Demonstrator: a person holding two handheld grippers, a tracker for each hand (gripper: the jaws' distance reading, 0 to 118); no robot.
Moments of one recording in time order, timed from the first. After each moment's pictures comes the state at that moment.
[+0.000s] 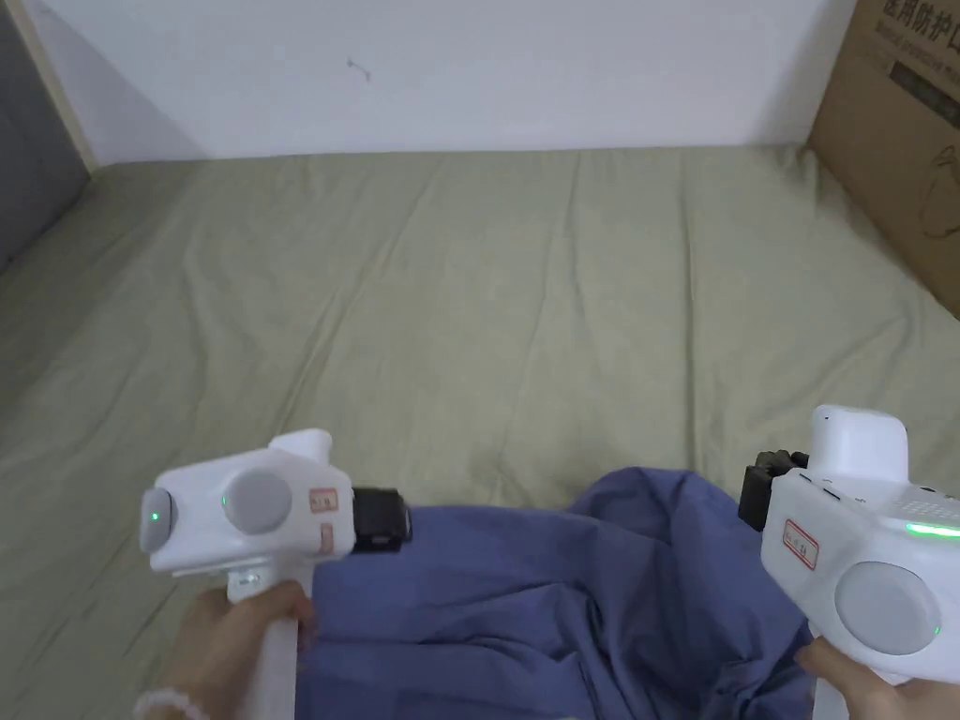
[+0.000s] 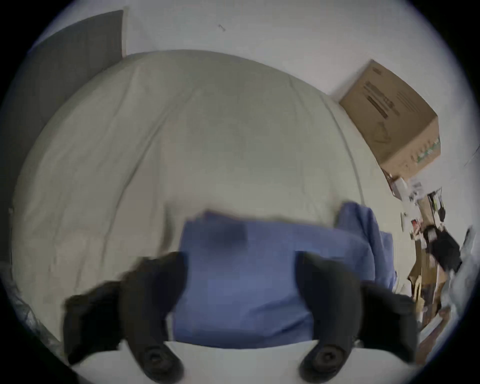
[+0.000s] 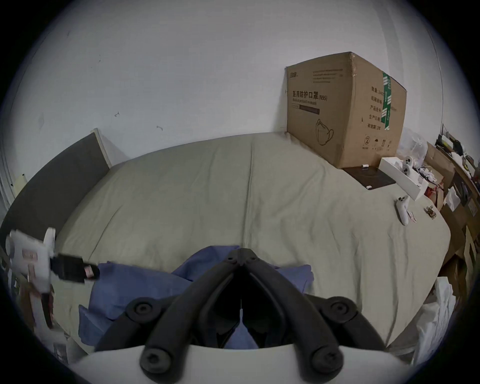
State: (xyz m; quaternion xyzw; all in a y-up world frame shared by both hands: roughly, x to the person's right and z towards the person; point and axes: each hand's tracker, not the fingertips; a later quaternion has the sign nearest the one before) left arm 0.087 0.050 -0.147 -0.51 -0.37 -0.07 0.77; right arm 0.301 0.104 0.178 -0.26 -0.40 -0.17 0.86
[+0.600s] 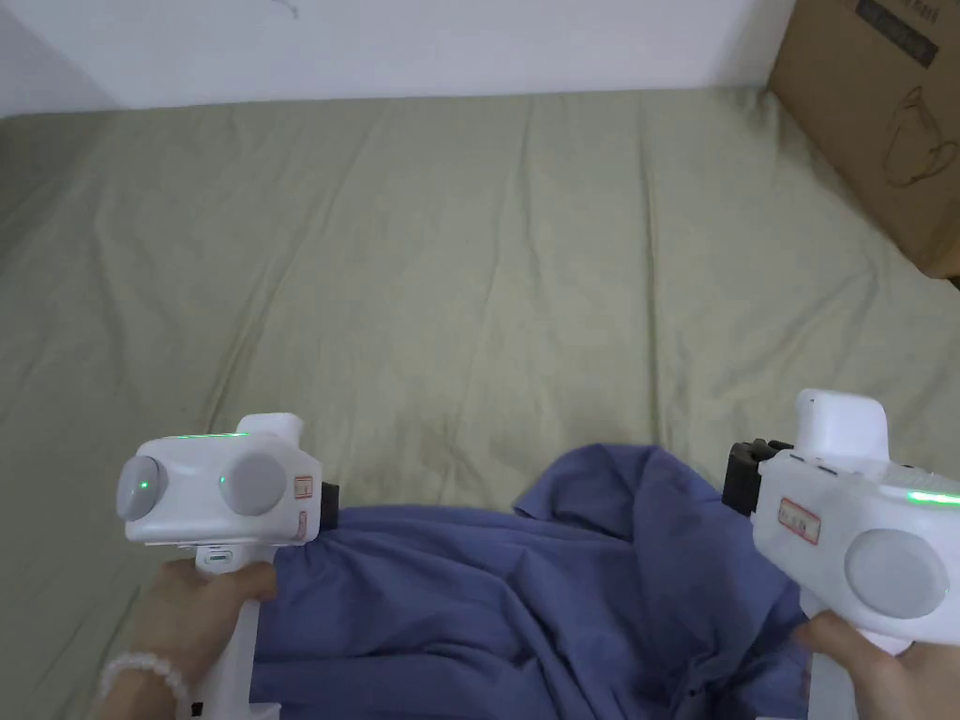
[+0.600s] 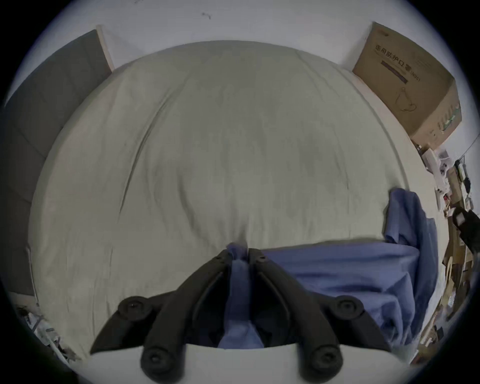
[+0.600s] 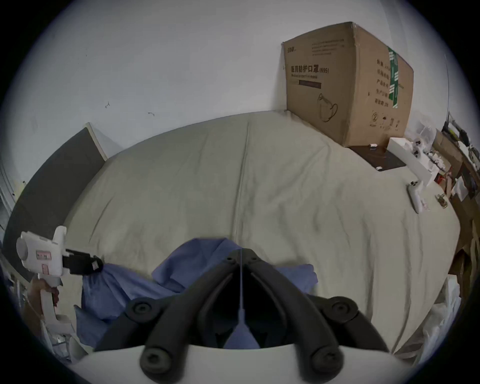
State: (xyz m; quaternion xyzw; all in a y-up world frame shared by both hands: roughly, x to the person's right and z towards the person) left arm 0.132 0.021 -0.147 -0.51 -0.35 -0.18 0.77; right arm 0.354 0.075 0.176 -0.30 -0.38 -0.22 0.85
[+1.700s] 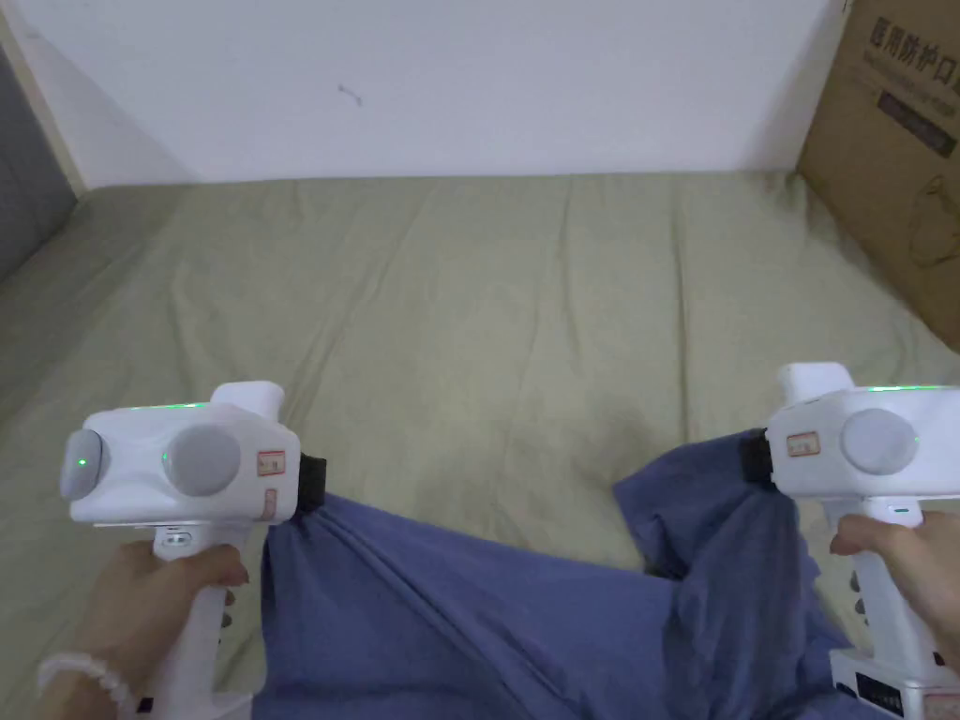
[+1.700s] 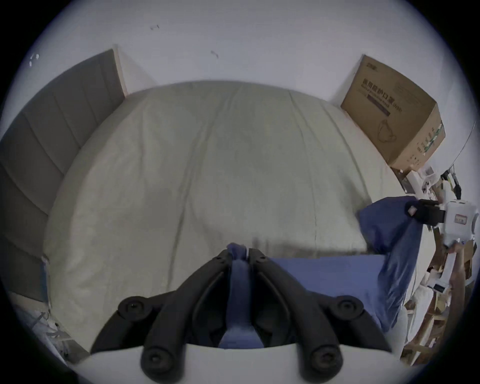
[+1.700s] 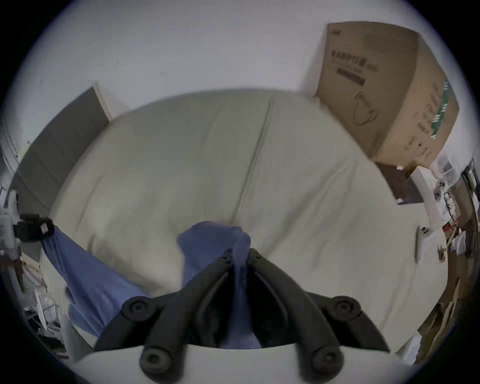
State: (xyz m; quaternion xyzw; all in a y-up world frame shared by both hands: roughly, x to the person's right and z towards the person) left arm 0.084 0.127 -0.166 -0.44 -0.37 -0.14 0.81; right arm 0.436 0.112 0.128 -0.40 -0.32 -0.18 0.84
